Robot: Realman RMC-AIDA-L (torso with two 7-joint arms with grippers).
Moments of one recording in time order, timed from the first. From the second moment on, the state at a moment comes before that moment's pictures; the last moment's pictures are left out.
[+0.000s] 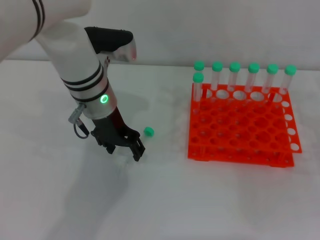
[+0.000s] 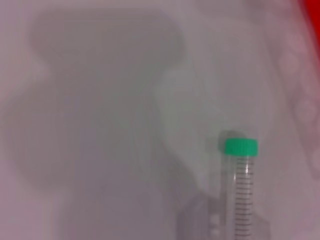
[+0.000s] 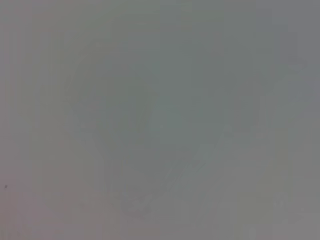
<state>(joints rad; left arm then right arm) -1.42 -2.06 2.85 -0.26 0.91 1.19 -2.71 0.50 2.01 -0.80 -0.18 2.56 0.99 -2.74</state>
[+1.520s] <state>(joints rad) -1.39 -2.07 2.84 -0.20 0.91 1.13 -2.71 0.50 2.01 -0.81 -0.18 2.56 0.99 -2.74</state>
